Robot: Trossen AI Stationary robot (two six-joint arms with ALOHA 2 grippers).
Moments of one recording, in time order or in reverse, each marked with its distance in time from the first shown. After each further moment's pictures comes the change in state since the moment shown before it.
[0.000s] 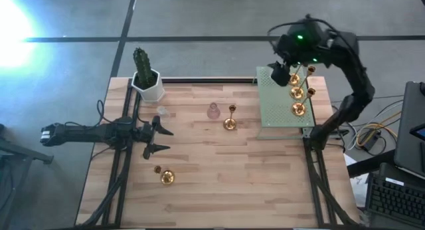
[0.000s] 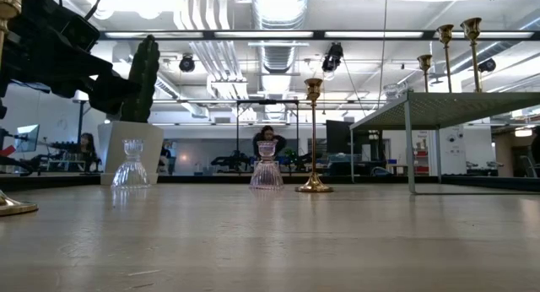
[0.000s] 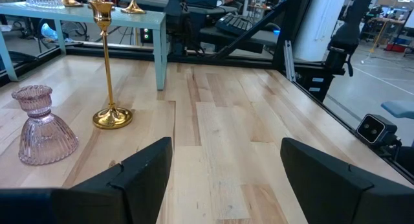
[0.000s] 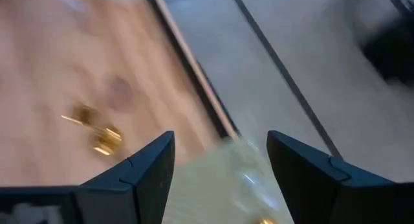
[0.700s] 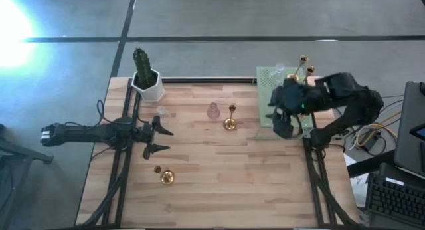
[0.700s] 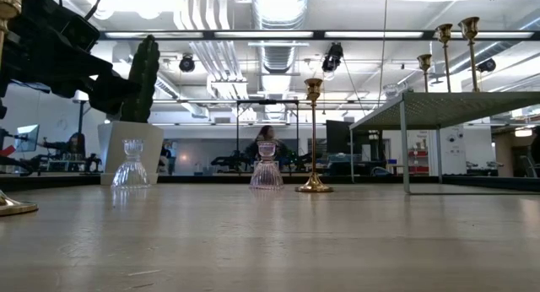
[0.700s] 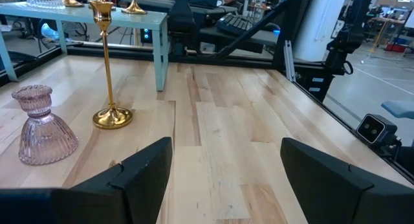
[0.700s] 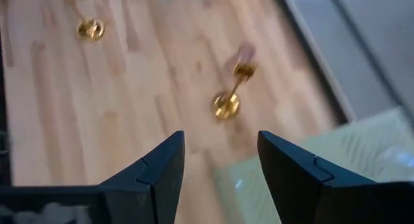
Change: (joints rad) left arm 0.000 0.000 0.000 0.000 0.000 0.000; right arm 0.659 -0.138 -0.282 -0.002 0.130 0.540
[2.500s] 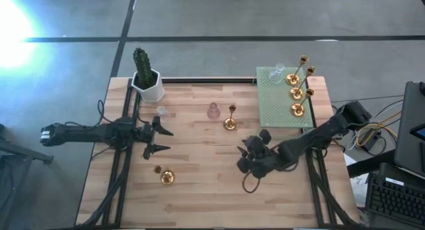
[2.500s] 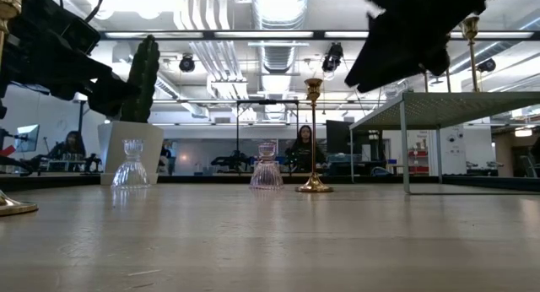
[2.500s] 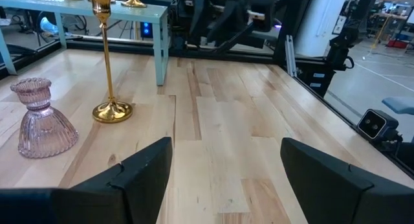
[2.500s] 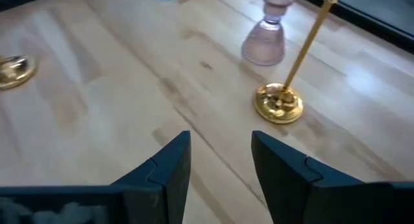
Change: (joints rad) left arm 0.000 0.003 0.000 -0.017 0.000 0.000; right arm 0.309 0.084 -1.085 1.106 0.525 0.573
